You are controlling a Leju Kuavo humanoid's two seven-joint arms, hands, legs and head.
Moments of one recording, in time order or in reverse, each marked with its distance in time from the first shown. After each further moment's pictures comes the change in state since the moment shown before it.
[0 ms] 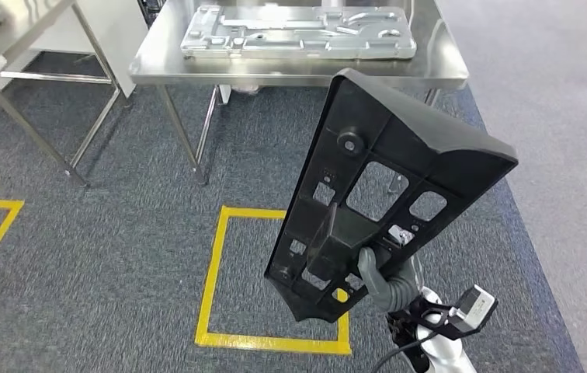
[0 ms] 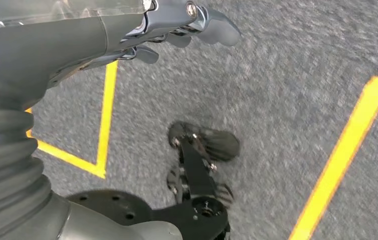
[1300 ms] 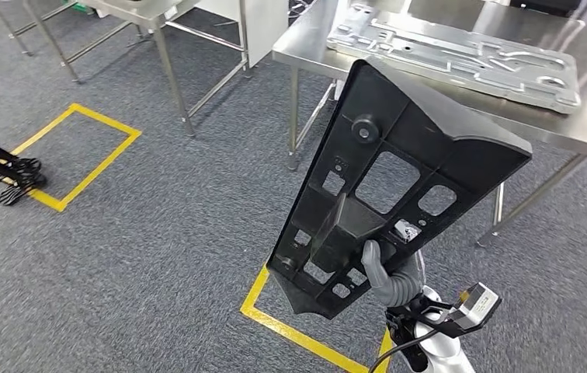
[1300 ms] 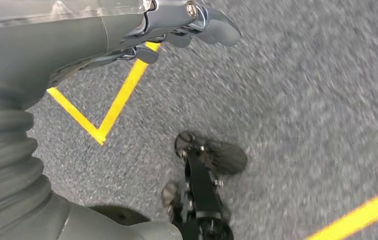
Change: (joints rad) left arm 0.010 -0.006 -0.002 0.000 0.014 0.024 0.001; right arm -0.004 0.002 0.007 0.002 -0.033 -0.060 -0.011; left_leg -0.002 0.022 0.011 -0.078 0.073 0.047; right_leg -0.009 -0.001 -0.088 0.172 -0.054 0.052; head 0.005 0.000
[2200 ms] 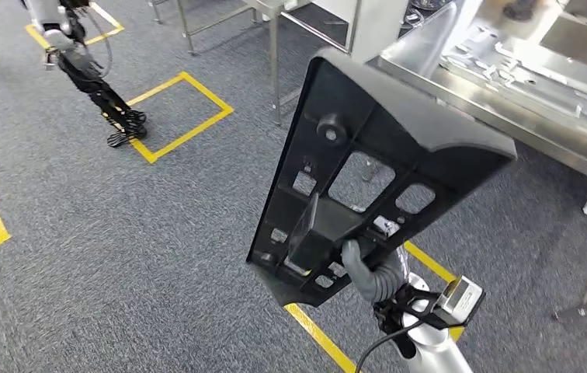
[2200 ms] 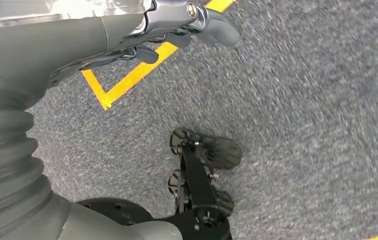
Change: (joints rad) left arm 0.000 0.000 -0.013 0.000 0.033 -0.006 -0.001; right arm -0.068 0.023 0.046 0.009 0.052 0.037 -0.002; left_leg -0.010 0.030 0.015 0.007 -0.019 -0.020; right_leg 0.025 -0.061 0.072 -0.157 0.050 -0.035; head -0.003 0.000
